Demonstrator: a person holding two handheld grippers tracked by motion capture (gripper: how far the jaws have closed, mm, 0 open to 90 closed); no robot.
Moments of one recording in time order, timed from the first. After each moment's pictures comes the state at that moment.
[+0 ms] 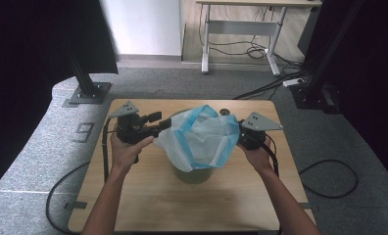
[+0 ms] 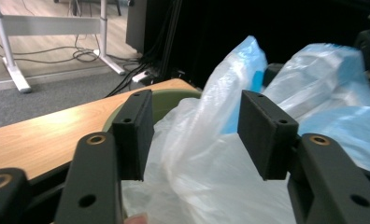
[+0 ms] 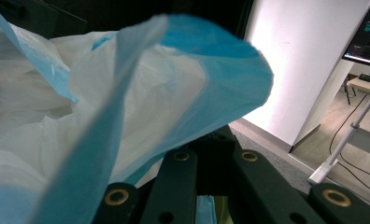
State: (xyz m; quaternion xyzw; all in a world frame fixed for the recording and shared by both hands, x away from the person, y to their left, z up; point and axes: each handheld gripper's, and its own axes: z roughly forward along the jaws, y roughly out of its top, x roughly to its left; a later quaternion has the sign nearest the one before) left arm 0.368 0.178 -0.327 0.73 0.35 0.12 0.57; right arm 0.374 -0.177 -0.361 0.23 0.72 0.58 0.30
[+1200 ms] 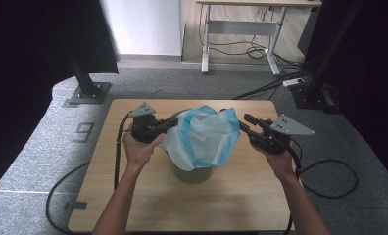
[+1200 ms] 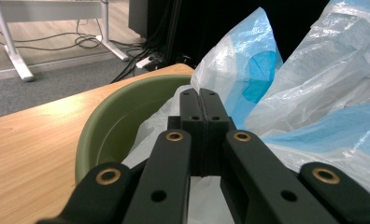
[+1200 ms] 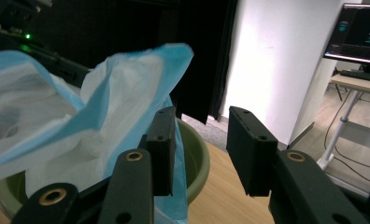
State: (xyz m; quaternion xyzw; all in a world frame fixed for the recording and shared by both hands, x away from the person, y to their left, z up) left arm 0.378 0.146 -0.342 0.75 0.36 0.13 0.54; right arm 0.350 -0.233 -0.349 0.26 0.69 0.61 0.29
